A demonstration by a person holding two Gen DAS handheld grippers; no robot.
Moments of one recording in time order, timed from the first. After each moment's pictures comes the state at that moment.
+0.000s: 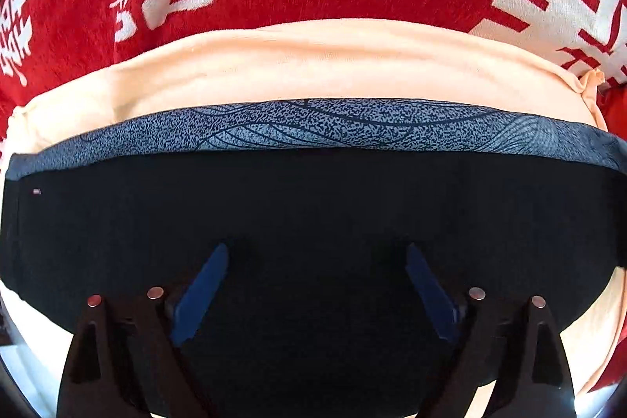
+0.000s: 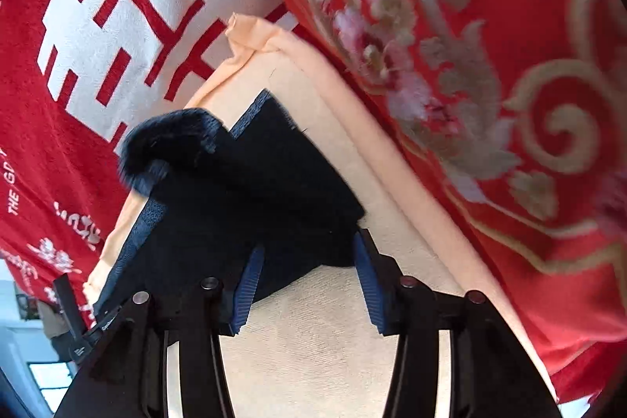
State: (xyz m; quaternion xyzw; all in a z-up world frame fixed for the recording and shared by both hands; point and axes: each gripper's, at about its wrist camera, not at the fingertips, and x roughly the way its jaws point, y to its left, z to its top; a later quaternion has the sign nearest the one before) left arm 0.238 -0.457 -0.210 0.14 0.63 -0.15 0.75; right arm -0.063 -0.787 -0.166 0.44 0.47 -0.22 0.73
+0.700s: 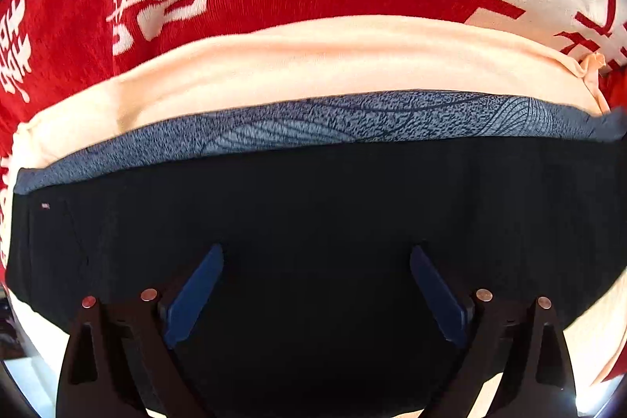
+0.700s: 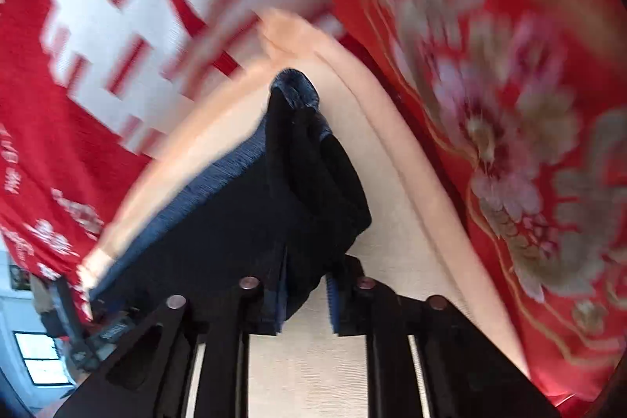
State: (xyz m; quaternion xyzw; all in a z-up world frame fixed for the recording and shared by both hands) left arm 0.237 -0.458 -0.214 0.15 0.62 -0.15 0.75; right arm -0.011 -0.802 -0.198 0.43 0.53 -0.17 0.71
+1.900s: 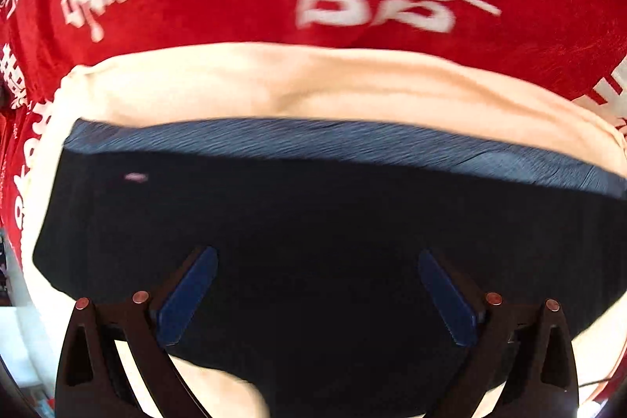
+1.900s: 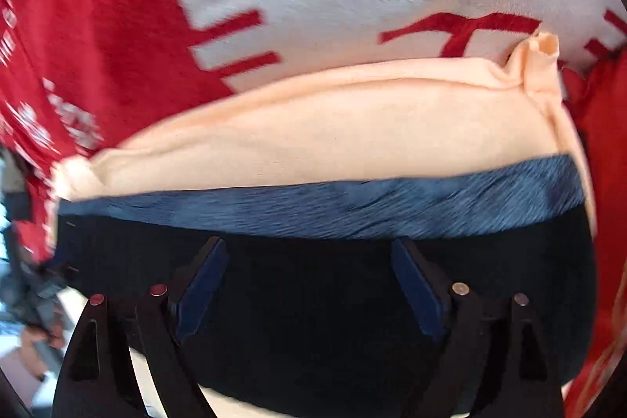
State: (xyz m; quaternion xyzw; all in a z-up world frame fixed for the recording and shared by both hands) left arm 0.310 -0.310 -0.184 0.12 0.63 -0.08 0.77; right arm 0.125 -0.680 -0.166 0.30 0.56 0.00 0.77
